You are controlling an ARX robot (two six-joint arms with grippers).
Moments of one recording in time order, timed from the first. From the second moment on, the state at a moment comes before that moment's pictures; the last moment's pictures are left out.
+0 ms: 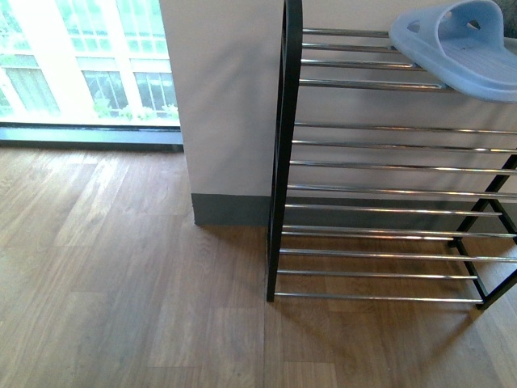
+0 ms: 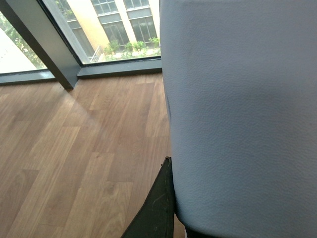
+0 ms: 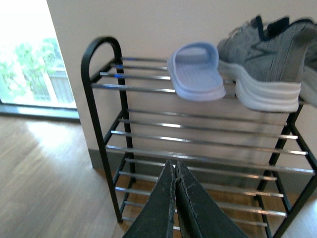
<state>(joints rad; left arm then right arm) -0.11 0.62 0.24 0.04 -0.24 0.14 0.00 0.04 0.02 0.01 0.00 0.00</state>
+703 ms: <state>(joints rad) -0.11 0.62 0.24 0.04 -0.24 0.14 0.00 0.01 0.02 0.00 0.00 0.00</state>
